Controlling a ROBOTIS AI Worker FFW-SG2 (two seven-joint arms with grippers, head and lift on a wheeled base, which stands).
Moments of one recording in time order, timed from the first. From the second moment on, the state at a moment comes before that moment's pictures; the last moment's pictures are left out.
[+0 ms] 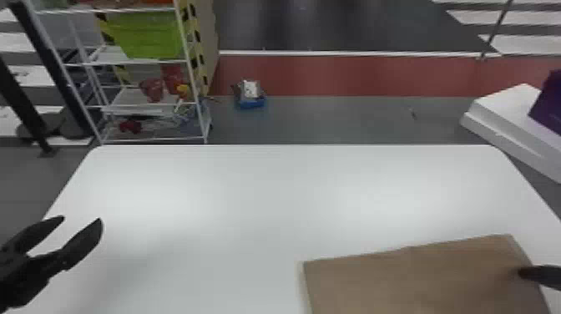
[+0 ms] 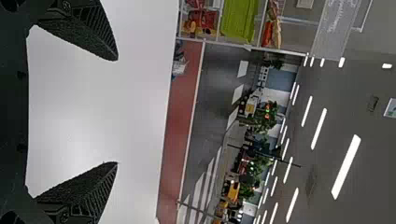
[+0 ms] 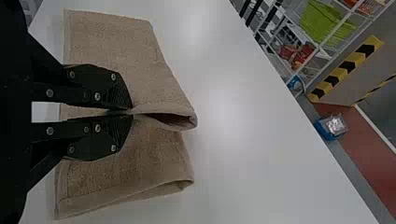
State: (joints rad) left arm 0.30 0.00 0.64 -2.00 0.18 0.49 -0.81; right arm 0.25 -0.68 -0.67 -1.88 -0.97 1.54 0.57
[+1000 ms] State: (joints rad) left arm 0.37 0.00 0.62 -2.02 0.13 0.41 -1.01; right arm -0.14 -0.41 -0.44 -2.02 -1.23 1.54 0.41
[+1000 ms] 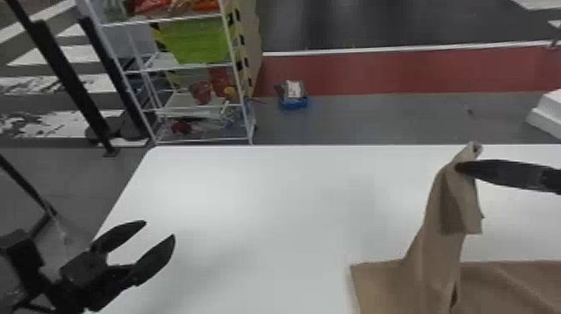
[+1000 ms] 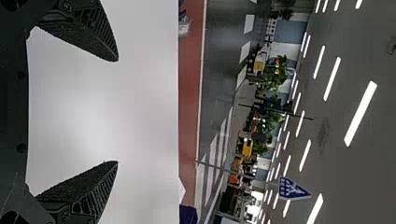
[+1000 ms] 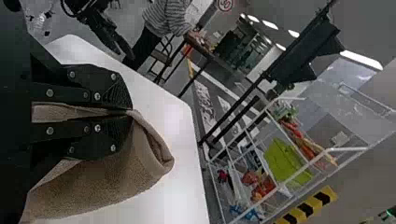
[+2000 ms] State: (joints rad) left arm 0.35 0.00 0.59 -2.03 0.05 0.42 -1.00; right arm 0.26 -0.54 -0.88 -2.09 -1.28 1.54 0.61
